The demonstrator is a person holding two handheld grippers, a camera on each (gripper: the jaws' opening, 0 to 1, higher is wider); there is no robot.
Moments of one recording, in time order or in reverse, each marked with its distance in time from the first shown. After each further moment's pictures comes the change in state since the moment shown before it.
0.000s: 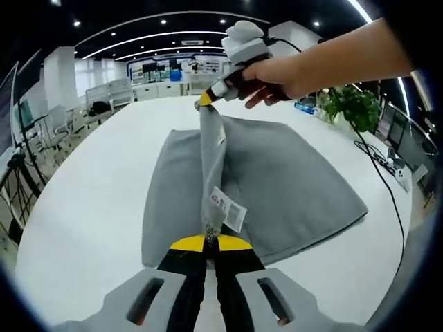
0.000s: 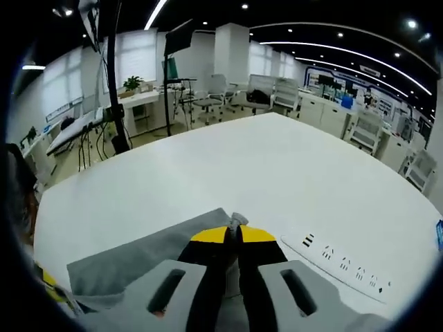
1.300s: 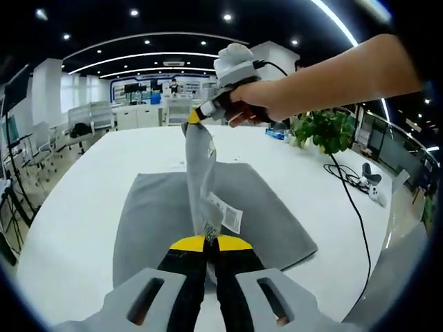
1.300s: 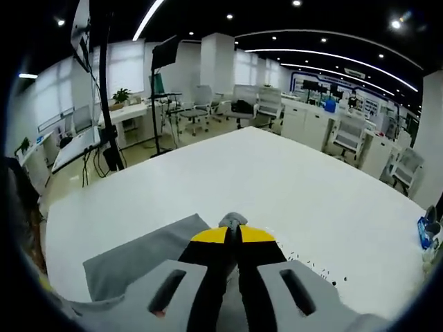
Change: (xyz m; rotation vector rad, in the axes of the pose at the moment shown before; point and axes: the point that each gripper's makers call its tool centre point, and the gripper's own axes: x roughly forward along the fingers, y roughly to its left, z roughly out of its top) left arm -0.041 -0.072 0.077 0.010 -0.149 -0.129; right arm -0.087 -0.059 0.033 0.040 -0.040 -0.077
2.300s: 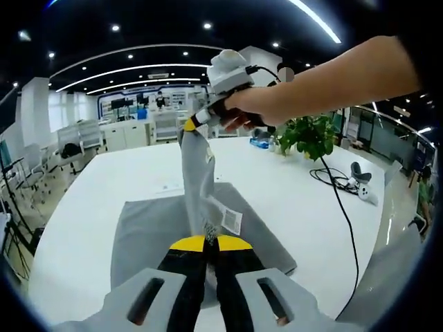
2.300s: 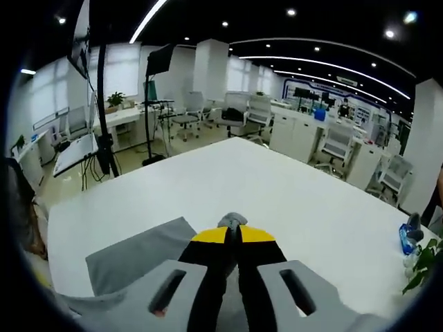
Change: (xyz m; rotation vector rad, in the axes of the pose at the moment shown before) left arm -0.011 -0.040 0.050 0.087 -0.054 -0.047; right arm -0.059 -0.038 0.026 0.006 -0.046 -0.058
